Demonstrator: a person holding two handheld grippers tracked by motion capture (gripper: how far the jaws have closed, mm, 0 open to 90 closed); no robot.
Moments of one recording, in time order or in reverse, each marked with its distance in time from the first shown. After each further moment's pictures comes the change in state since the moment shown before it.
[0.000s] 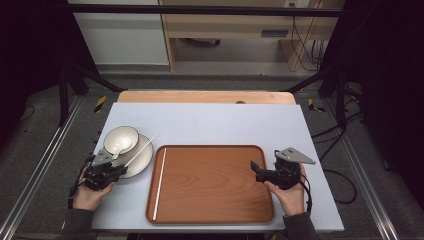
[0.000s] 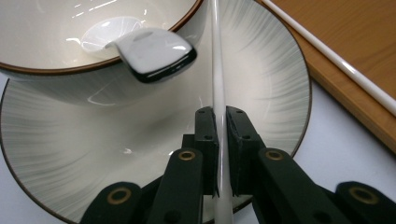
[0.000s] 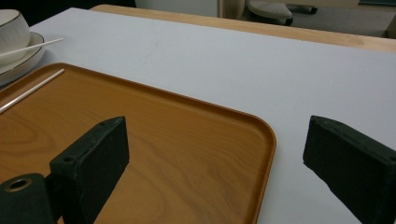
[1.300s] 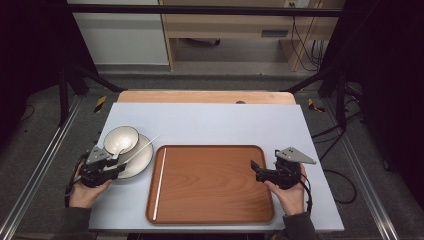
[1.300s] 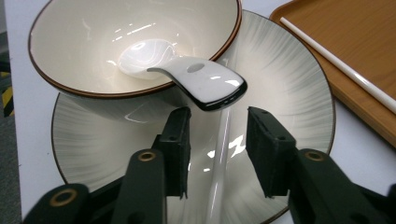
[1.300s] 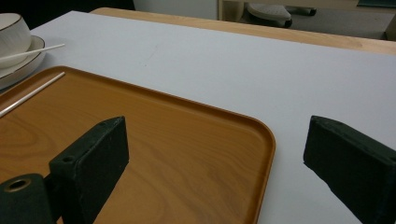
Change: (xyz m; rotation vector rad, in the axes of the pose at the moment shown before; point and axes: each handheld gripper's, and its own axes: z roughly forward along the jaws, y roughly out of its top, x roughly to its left) left arm 0.013 0.004 -0.005 -0.035 0.047 0.022; right arm 0.000 0.001 0.000 -0.003 -0.003 0.003
